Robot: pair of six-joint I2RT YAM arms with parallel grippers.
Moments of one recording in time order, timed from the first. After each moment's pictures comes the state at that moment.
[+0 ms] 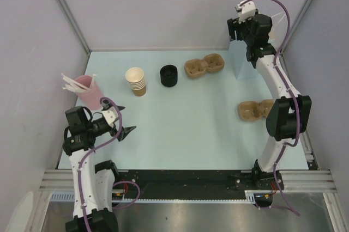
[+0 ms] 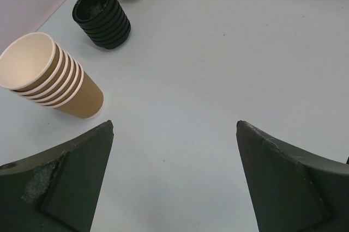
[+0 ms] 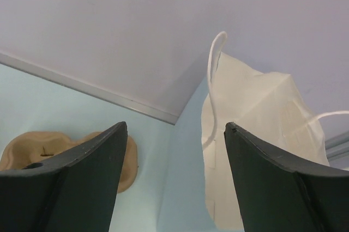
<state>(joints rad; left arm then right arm) 0.35 0.64 0.63 -0.72 1.18 0.92 0.12 1.80 1.71 0.00 -0.10 -0.28</state>
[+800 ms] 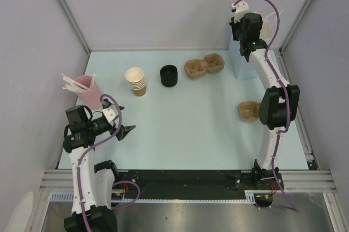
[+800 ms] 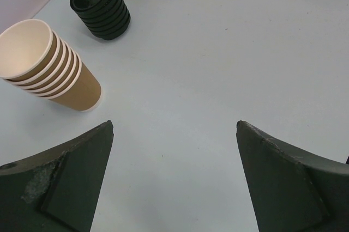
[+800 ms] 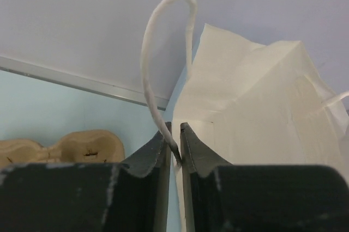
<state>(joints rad) 0.35 0.67 0.63 -0.72 1.16 0.92 0.14 2.04 1.95 -0.12 0.04 -0.27</state>
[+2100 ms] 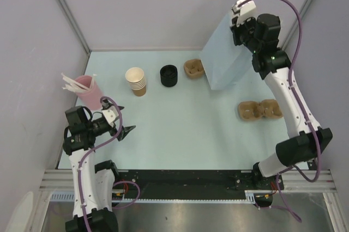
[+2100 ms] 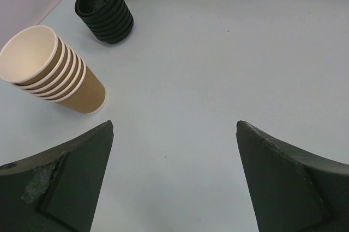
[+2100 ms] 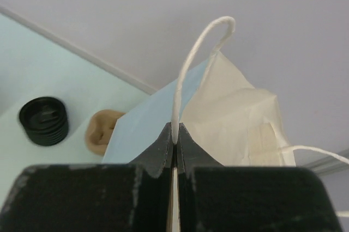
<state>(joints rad) 0.35 0.65 0.63 -0.72 1.16 0.92 0.24 1.56 1.77 -0.29 -0.13 -0.30</state>
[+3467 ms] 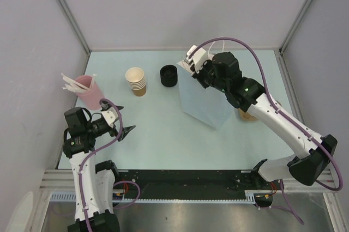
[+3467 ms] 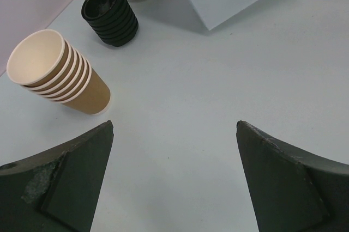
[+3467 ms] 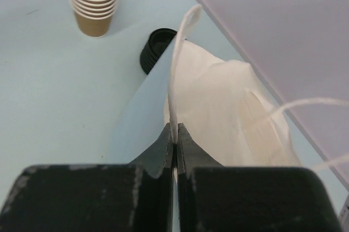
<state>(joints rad) 0.36 0.61 0.63 -0.71 1.16 0.90 0.72 1.35 1.44 -0.40 0.03 -0.38</state>
